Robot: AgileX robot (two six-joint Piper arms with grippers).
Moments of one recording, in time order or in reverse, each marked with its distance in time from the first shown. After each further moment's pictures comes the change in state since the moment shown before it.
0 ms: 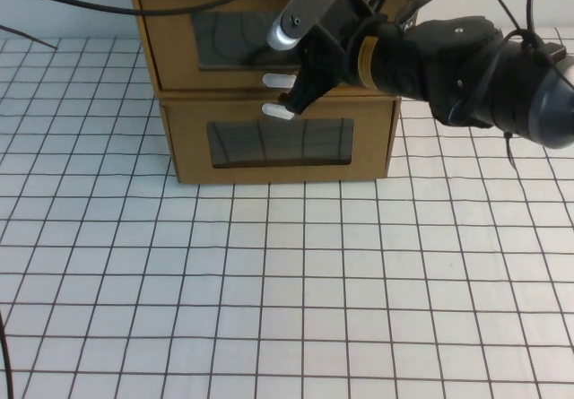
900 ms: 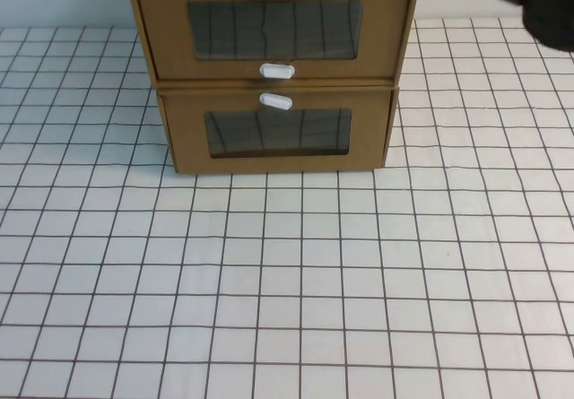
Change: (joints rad) right arm -0.002 -0.286 0.016 -0.021 0.040 0.291; left arm 0.000 -0.199 0.000 0.198 0.026 -0.060
